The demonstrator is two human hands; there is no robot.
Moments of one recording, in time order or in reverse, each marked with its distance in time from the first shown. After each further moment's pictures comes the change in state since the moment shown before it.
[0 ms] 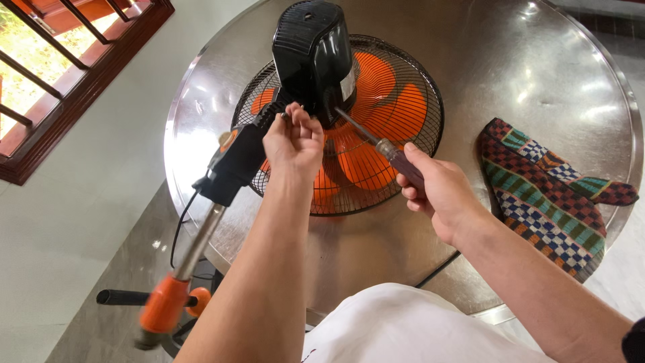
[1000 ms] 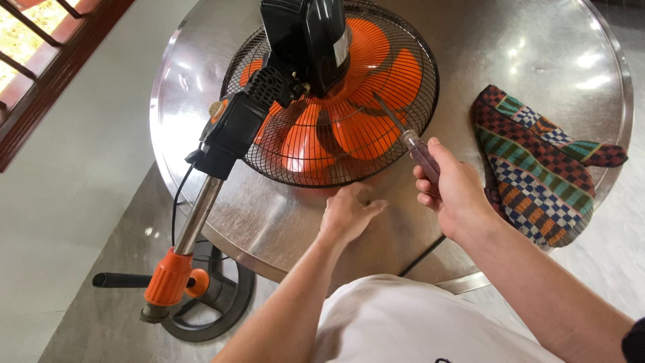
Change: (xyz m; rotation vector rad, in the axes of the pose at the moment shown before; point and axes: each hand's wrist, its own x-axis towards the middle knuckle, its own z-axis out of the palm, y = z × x) left_hand -0.128 -0.059 -0.102 2.027 -0.287 0.013; right_hand -0.018 0.045 -0.023 0.124 0.197 0.048
